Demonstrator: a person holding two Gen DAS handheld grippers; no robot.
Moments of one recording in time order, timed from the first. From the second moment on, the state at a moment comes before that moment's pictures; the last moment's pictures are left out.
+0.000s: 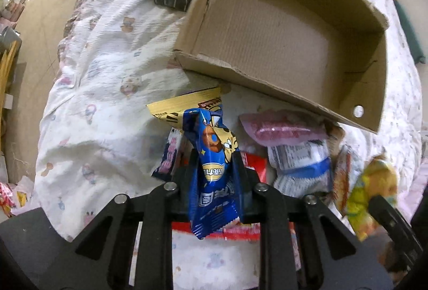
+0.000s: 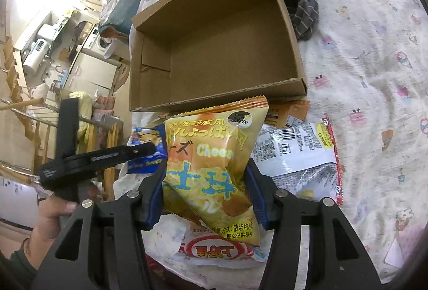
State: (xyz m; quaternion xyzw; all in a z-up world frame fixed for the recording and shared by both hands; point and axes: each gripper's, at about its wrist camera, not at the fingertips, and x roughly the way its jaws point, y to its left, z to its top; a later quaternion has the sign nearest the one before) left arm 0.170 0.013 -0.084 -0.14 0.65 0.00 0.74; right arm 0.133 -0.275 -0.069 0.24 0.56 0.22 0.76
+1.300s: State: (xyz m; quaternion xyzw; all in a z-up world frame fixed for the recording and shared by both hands) left arm 0.241 -0.021 0.004 -0.03 0.51 -0.07 0.86; right arm 0.231 -0.259 -0.021 0.18 0.45 0.17 0.86
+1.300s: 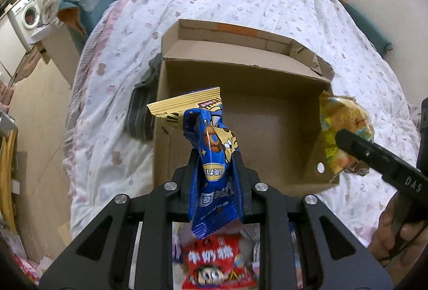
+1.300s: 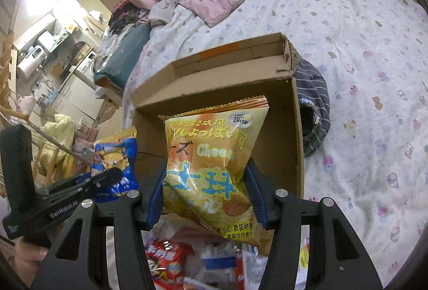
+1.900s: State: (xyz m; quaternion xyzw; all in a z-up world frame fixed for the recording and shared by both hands) left arm 0.267 -0.040 -0.035 0.01 0.51 -0.08 0.86; right arm 0.258 -0.239 -0.070 0.14 0.51 0.15 0.84
